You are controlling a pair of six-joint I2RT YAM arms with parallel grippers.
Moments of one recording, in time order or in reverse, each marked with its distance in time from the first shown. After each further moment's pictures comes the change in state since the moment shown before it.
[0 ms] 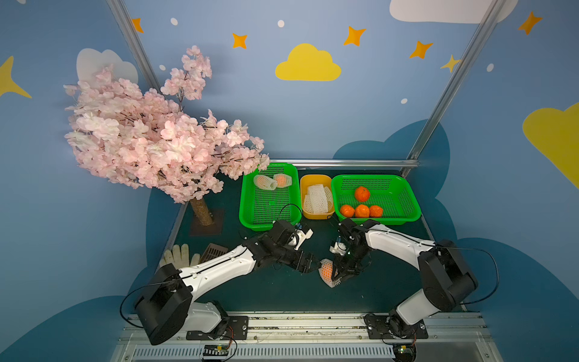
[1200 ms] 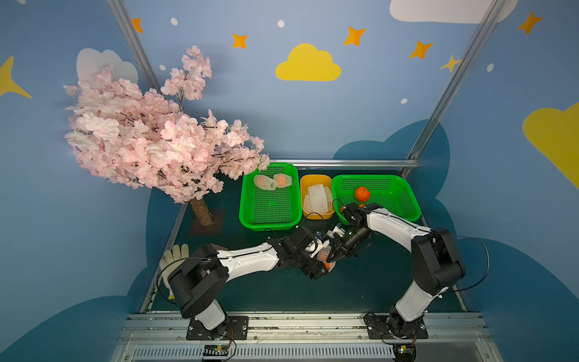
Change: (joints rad) left arm -0.117 0.293 0.127 0.032 -0.191 0.275; right arm -0.137 0.127 0.201 -0.112 -0.335 -0.011
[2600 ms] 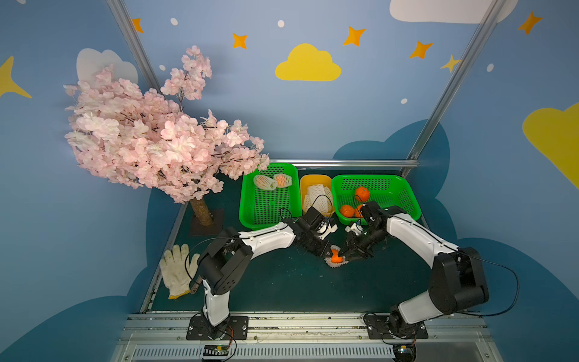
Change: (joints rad) left arm 0.077 0.232 0.350 -0.194 0.230 -0.142; right arm -0.132 -0.193 -0.082 0.003 0.218 0.066
